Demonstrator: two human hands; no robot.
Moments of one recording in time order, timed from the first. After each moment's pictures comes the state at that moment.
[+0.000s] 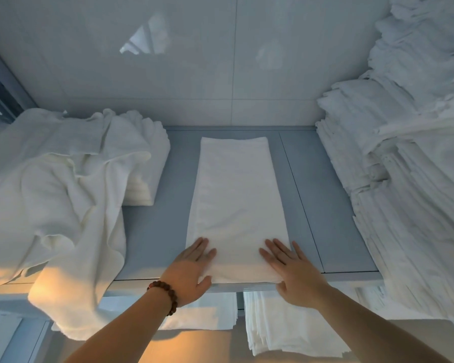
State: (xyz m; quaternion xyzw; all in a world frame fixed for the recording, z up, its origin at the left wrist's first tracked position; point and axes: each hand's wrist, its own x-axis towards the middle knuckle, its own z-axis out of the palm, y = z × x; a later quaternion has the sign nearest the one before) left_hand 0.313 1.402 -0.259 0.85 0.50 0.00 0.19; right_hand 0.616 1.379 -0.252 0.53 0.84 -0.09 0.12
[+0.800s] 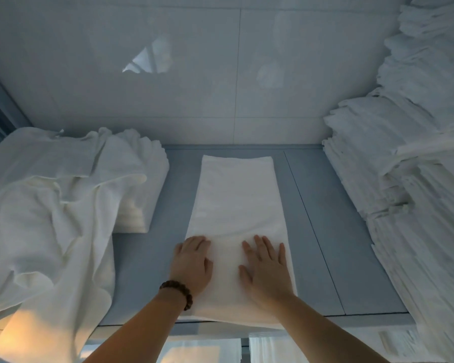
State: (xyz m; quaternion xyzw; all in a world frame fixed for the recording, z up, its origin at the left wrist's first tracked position) left_hand 0.335 1.491 -0.276 0.77 0.61 0.14 0.11; right_hand 0.535 1.457 -0.268 0.66 0.75 -0.09 -0.01
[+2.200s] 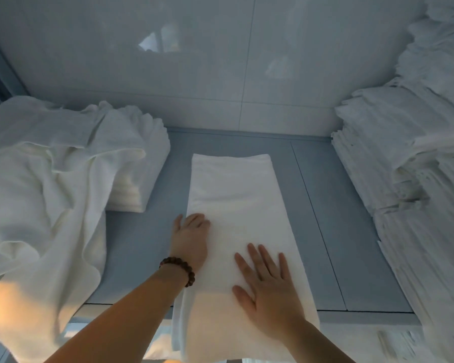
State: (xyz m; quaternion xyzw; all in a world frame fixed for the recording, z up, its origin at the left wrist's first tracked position) left_hand 0.349 1.501 -0.273 0.76 0.64 0.08 0.04; right_hand 0.544 1.405 -0.279 0.59 0.80 -0.07 0.00
